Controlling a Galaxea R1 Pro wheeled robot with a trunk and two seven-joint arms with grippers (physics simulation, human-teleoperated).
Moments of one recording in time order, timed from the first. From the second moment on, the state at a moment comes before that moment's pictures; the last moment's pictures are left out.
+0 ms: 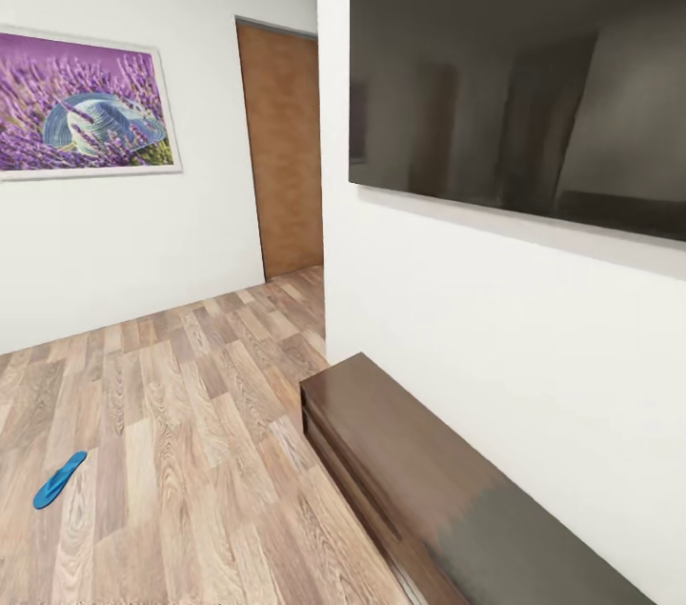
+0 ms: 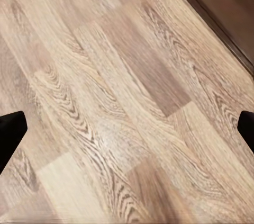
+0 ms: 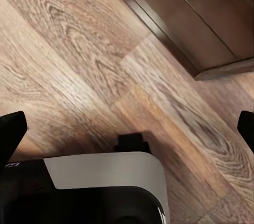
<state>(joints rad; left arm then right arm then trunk) -0.01 -0.03 0.03 -0.70 0.03 -0.07 0.00 0.00 -0.01 -0.11 -0.39 -0.01 -0.06 0.00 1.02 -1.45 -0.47</state>
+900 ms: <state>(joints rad) -0.01 -0.03 0.03 -0.67 0.03 -0.07 0.00 0.00 -0.01 -0.11 -0.39 -0.01 -0.06 0.00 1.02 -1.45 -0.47</state>
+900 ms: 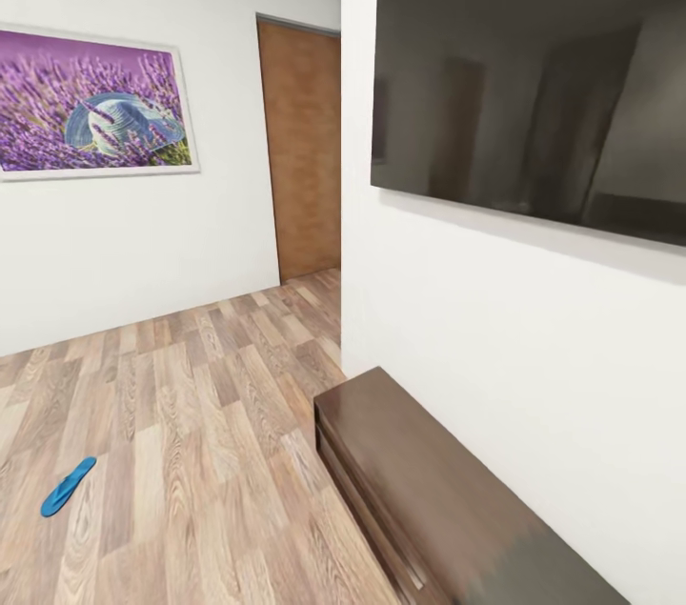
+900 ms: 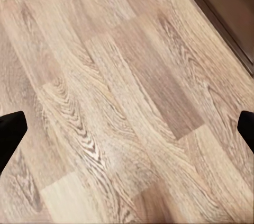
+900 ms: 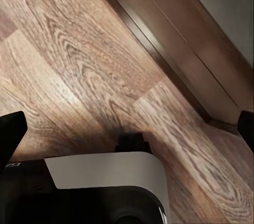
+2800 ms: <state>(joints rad) -0.01 -0.03 0.03 -0.67 0.03 -0.07 0.00 0.00 -0.01 -0.11 -0.39 -0.01 -0.06 0.00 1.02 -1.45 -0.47</state>
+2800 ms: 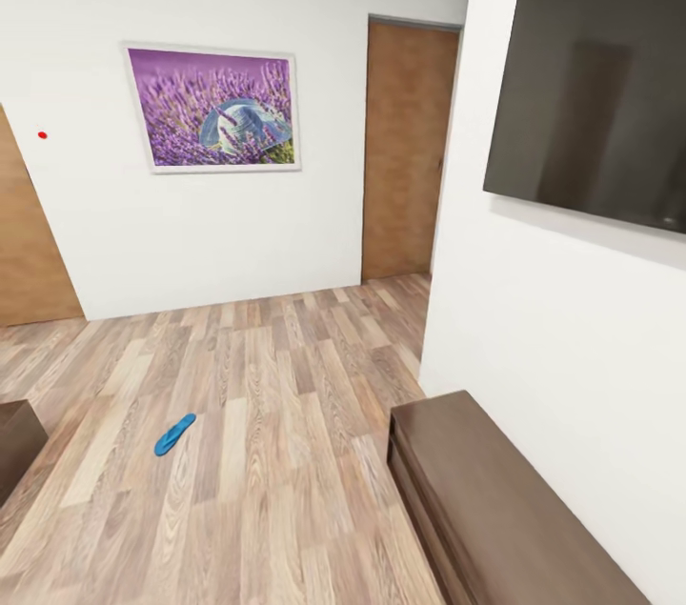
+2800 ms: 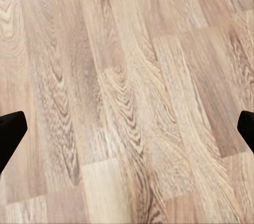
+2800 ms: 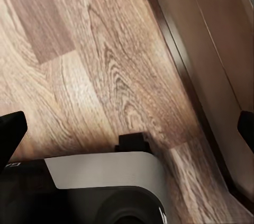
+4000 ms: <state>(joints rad) -0.01 -0.03 0.03 -0.67 0.03 -0.07 0.00 0.00 -0.01 -0.11 -0.39 -0.01 -0.06 0.00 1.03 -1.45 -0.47</state>
